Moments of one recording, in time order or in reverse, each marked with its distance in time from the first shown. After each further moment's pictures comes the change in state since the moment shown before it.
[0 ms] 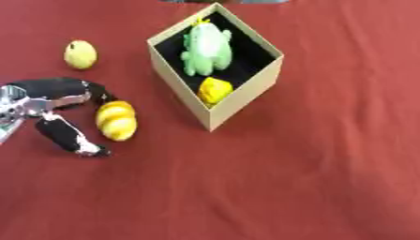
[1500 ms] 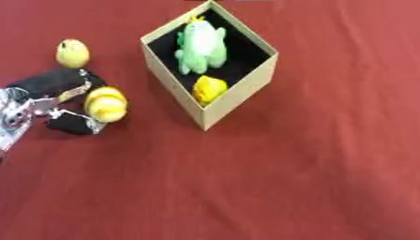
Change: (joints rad) left arm -0.002 -0.039 0.013 0.005 -0.034 0.037 0.252; right arm 0.026 0.010 -0.007 0.000 -0.004 0.001 -0.018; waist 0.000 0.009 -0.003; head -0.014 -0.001
